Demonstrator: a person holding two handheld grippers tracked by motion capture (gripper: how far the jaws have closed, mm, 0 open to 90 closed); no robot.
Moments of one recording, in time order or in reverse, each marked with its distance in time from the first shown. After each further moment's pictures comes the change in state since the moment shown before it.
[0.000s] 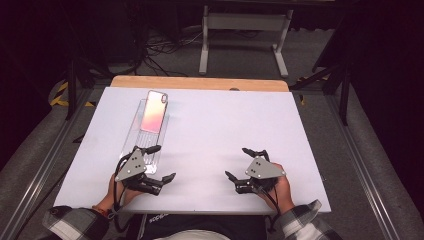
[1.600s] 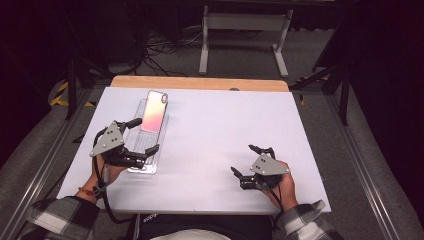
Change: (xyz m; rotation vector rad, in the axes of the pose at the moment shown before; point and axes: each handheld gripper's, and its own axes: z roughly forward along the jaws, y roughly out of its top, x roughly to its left) left arm 0.055 0.039 -0.032 -0.099 0.103 0.010; right arm -0.013 -0.007 -0.002 0.019 -0.060 0.001
